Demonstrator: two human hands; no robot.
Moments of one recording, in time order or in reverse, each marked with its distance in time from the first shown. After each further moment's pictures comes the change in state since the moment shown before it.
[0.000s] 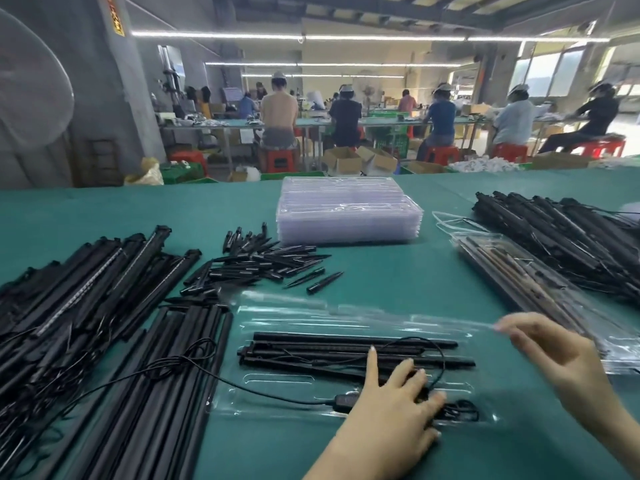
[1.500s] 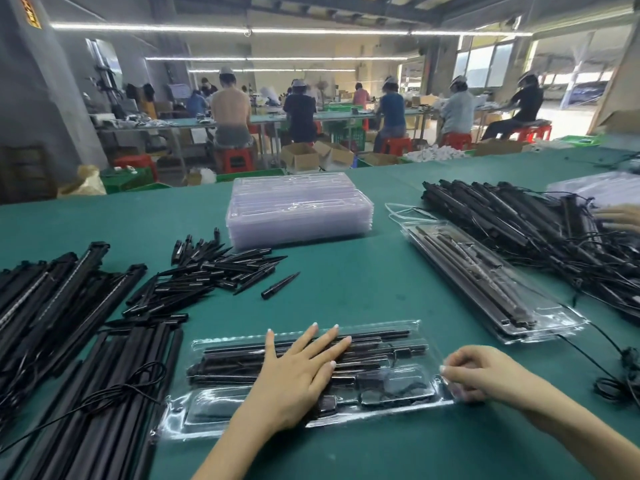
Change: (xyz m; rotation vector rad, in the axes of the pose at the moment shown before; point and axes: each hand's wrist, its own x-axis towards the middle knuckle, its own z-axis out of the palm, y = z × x) left_hand 0.003 -0.074 0.009 -0.109 0.028 -0.190; right_hand -0.018 -0.008 0.002 0.039 -0.283 0.937
